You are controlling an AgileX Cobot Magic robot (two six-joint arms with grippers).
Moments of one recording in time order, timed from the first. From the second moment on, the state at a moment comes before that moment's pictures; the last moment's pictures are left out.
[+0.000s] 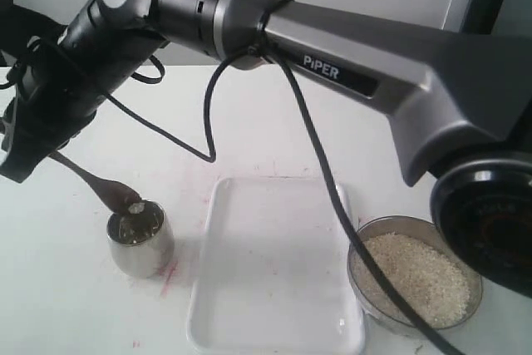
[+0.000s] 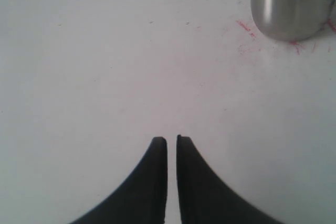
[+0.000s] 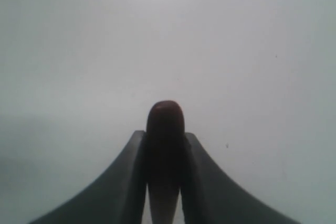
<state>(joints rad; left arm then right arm) -0.01 -0.01 -0.02 0.00 0.39 0.24 0.75 2.19 -2.11 0.54 0.88 -0.90</state>
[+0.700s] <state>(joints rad) -0.01 -0.01 -0.02 0.00 0.39 0.24 0.70 2.18 -2.11 0.67 0.94 -0.98</state>
